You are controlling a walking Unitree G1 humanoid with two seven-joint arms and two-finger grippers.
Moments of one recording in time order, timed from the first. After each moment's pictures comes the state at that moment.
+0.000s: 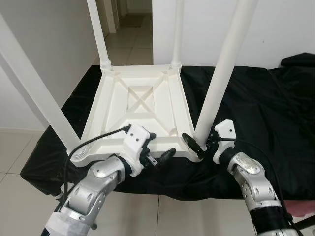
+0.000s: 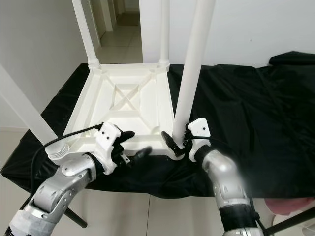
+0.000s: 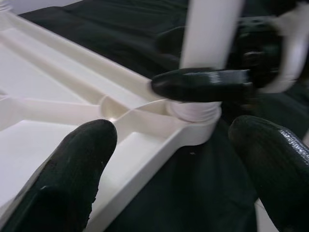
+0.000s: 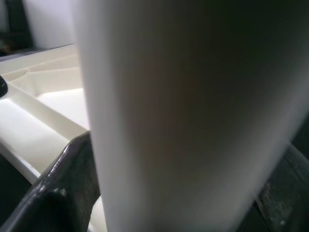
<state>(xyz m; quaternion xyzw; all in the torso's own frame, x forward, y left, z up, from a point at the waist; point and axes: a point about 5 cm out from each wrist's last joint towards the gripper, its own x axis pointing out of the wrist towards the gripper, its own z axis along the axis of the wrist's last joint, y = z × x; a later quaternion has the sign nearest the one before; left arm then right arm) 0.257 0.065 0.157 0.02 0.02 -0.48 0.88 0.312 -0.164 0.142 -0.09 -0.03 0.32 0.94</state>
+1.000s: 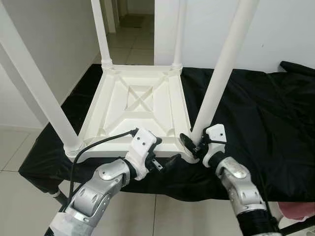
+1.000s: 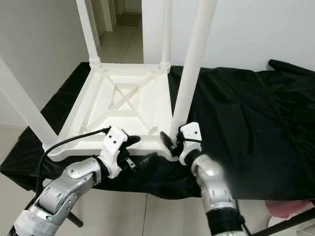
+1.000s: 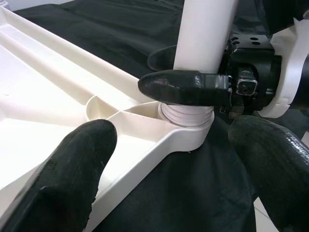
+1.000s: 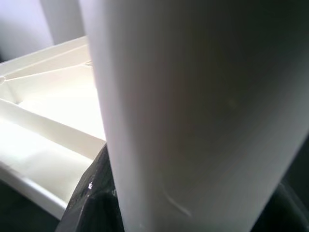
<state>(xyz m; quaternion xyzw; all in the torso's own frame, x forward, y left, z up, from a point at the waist) 0.260 0.063 0.151 0.01 0.02 -0.48 0.88 0.302 -0.146 0.128 -0.03 -0.02 0.20 0.98</state>
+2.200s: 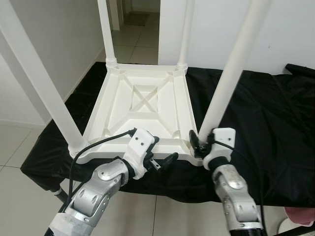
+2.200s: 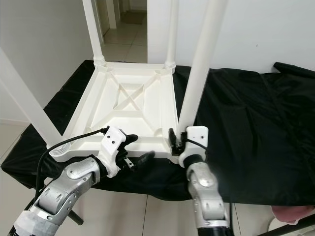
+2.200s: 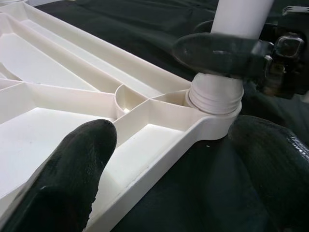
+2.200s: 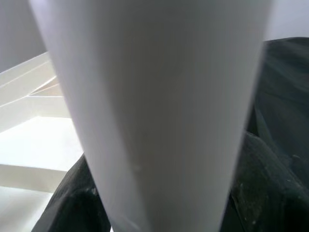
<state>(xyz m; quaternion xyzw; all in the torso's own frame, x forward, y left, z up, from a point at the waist) 0.262 0.066 0.146 0.03 0.02 -0.47 0.88 0.277 -0.151 0.140 0.01 -0.04 0.11 0.99</state>
